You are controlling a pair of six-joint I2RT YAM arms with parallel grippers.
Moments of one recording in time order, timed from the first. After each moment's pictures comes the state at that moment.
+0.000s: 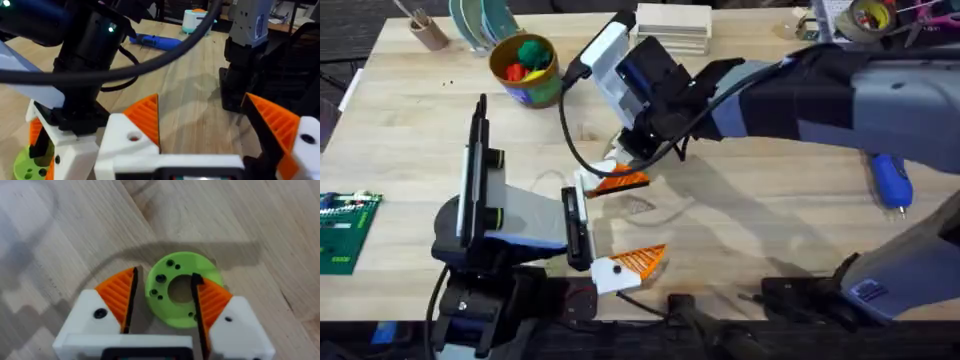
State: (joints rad) left arm -0.11 0.01 0.00 -0.12 1.24 0.01; right arm 0.79 1.85 1.18 -0.35 -0.09 -0.16
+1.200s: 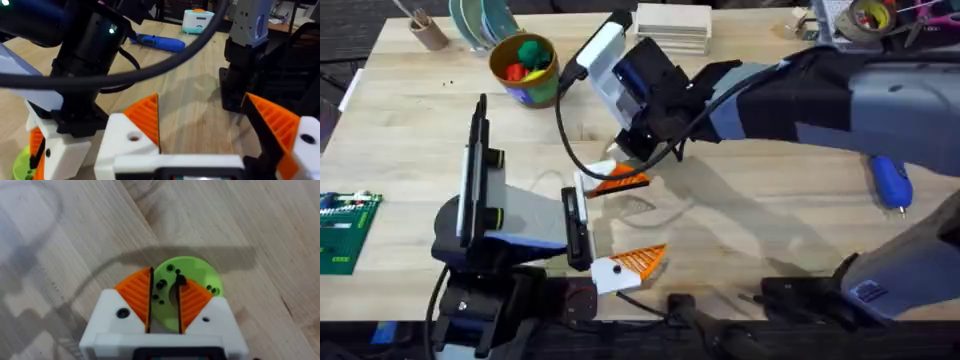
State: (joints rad) left arm -0.11 0.01 0.00 -0.12 1.24 0.01; right arm 0.80 1.85 1.18 -0.33 -0.08 -0.16
